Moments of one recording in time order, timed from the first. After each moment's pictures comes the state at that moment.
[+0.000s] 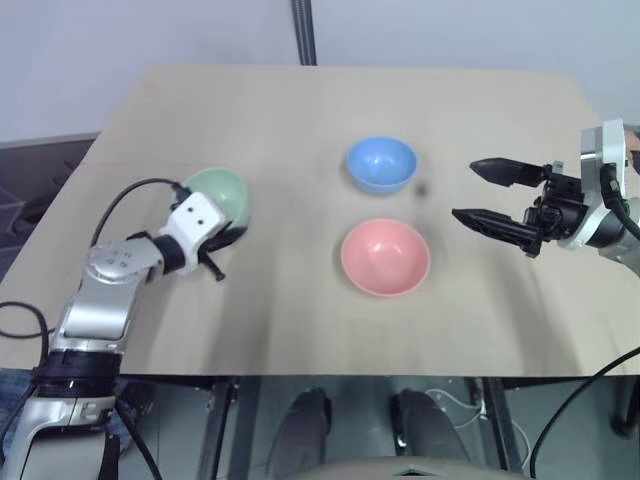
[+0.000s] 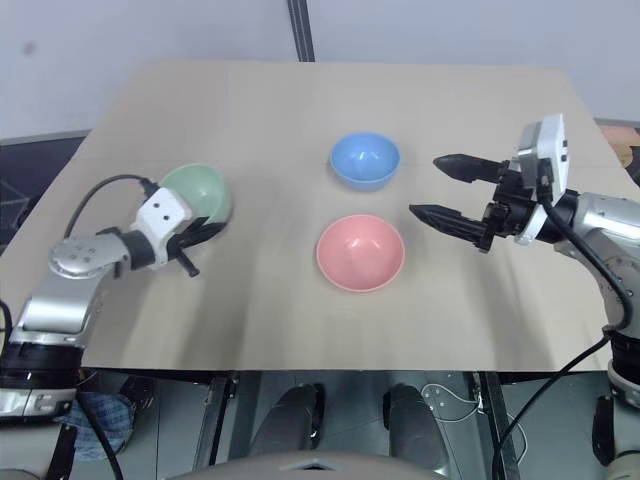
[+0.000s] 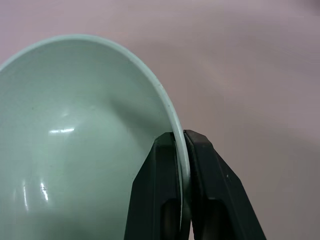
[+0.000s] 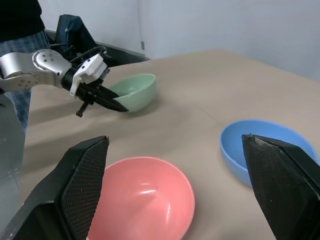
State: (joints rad) left arm -0.39 0.82 0.02 0.04 -0.14 0.21 -0.90; right arm -0.43 -0.80 -0.26 -0.34 0.79 0.68 0.96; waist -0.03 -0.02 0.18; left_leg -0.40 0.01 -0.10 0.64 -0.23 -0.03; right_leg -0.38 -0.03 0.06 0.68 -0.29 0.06
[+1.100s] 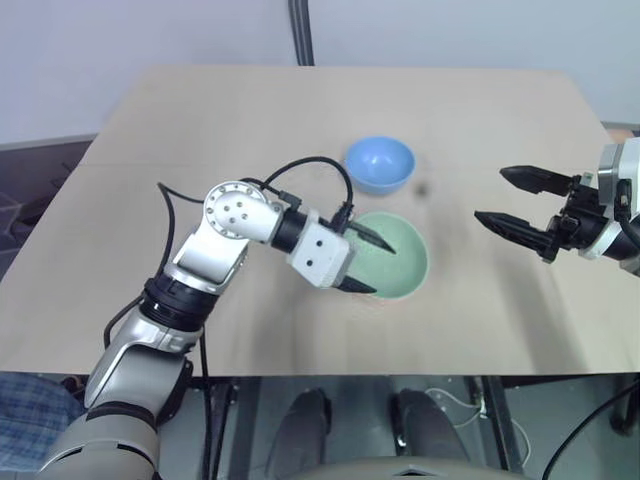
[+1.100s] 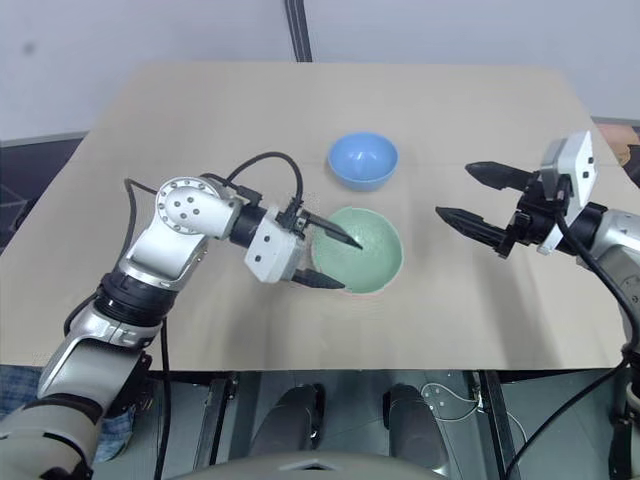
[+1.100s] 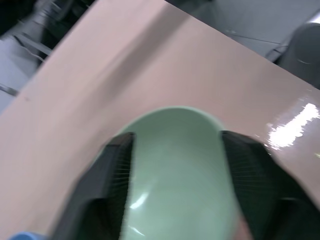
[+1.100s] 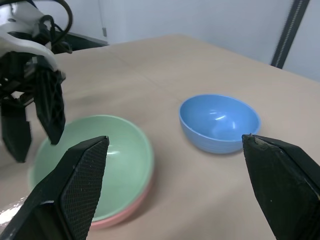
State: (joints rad) left arm -0.75 0.62 -0.34 -0.02 -0.17 -0.25 -1.42; right arm -0.31 -0.83 -0.32 -0.35 0.74 0.61 0.91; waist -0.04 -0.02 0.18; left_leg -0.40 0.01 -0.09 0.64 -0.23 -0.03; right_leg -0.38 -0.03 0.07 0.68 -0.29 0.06
